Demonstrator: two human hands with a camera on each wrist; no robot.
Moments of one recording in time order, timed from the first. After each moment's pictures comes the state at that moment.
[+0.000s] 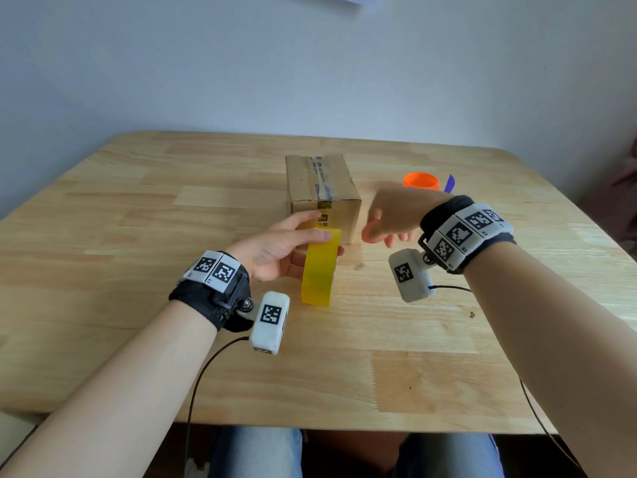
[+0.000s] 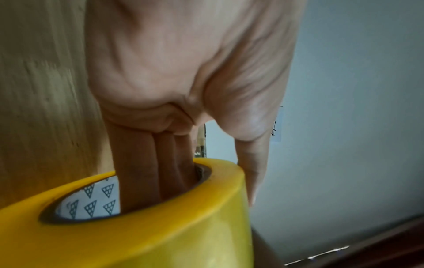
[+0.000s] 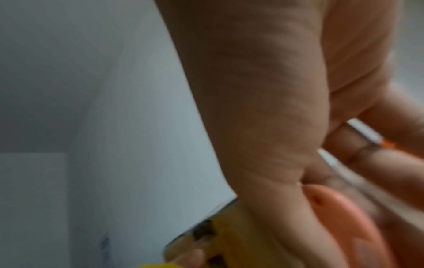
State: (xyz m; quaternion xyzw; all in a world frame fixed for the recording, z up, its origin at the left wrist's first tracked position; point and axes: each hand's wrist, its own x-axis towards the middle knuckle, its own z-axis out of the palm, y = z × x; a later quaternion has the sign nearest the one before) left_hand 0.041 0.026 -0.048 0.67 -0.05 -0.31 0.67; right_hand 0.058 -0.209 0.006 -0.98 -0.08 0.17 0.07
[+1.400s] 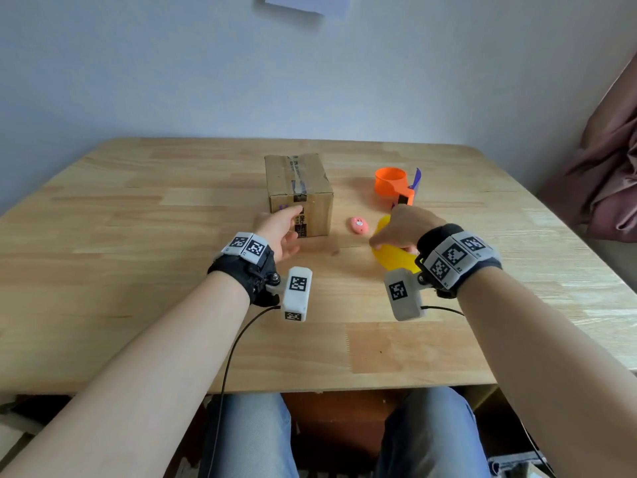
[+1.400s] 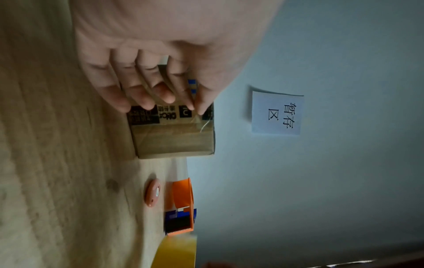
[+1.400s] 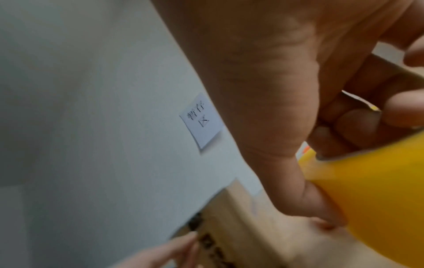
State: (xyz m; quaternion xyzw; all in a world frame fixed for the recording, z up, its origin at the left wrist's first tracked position) left_hand 0.045 -0.016 -0.061 0.66 0.20 -0.15 0.71; right_hand -0.007 -0.243 -0.018 -0.97 0.15 0.11 0.13
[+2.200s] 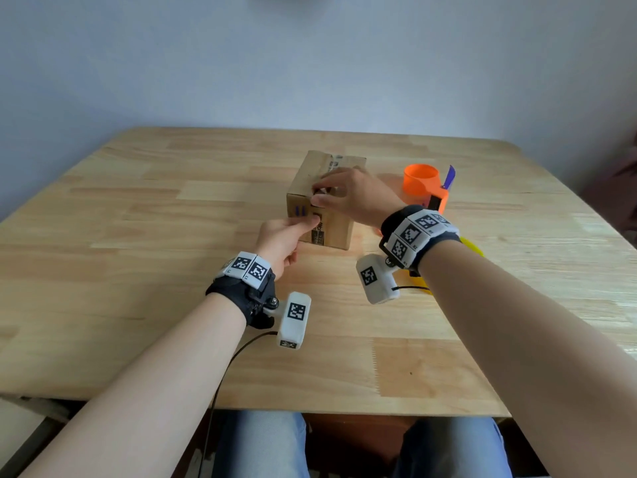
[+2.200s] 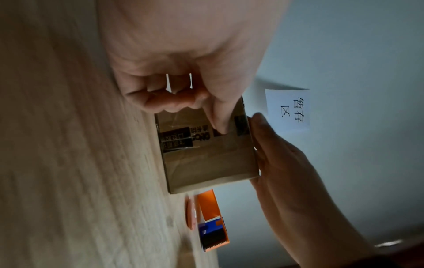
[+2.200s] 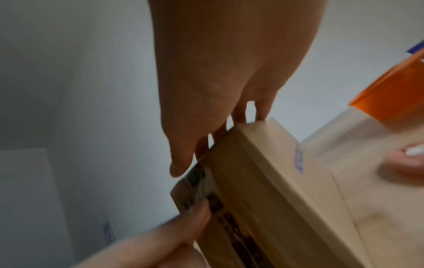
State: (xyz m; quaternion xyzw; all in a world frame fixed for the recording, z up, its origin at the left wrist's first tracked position) left_hand 0.056 0.012 -0.096 0.71 0.14 -0.11 0.68; right_hand 0.081 -0.162 -0.034 -0.96 -0.16 -0.07 0.21
